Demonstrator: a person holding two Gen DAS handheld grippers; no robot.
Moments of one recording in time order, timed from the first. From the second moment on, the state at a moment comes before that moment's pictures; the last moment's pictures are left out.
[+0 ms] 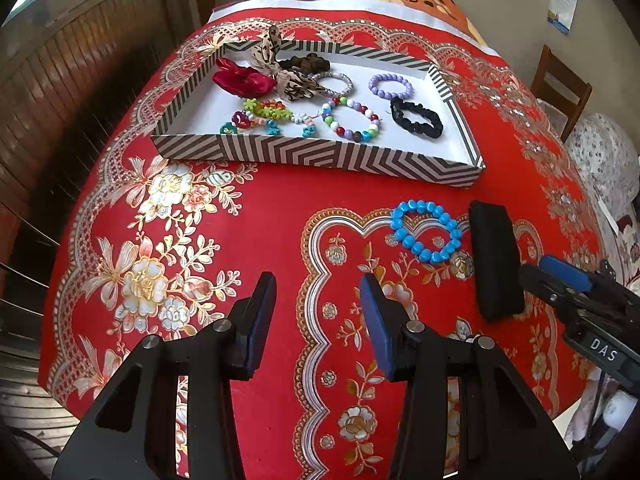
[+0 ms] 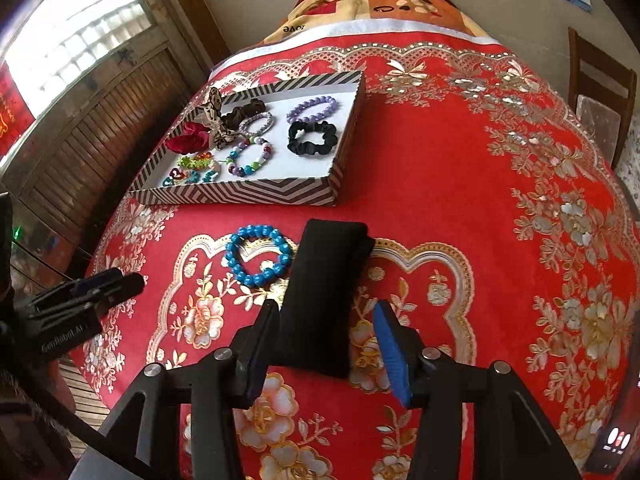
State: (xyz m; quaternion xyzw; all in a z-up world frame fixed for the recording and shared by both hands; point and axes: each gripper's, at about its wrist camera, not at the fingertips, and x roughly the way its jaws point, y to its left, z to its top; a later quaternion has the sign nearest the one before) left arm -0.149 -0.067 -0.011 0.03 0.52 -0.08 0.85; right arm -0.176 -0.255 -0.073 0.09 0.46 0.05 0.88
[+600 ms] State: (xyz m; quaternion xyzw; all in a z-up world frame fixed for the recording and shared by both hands) left arm -0.127 -0.067 -0.023 0.02 0.54 -0.09 0.84; right arm -0.139 -0.250 -0.101 0.05 0.49 0.04 0.87
